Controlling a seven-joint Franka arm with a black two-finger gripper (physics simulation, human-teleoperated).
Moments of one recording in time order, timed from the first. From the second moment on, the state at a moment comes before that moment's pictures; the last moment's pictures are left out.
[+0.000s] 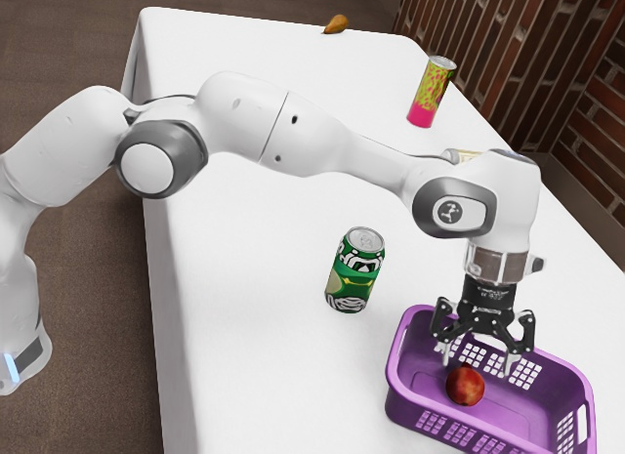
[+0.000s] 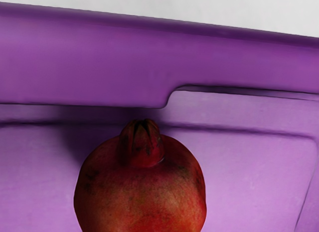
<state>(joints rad) -0.18 0.68 -0.29 -1.08 -0.20 1.90 -1.40</state>
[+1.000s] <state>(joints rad) -0.18 0.75 -0.30 -1.08 -0.22 1.94 -1.37</state>
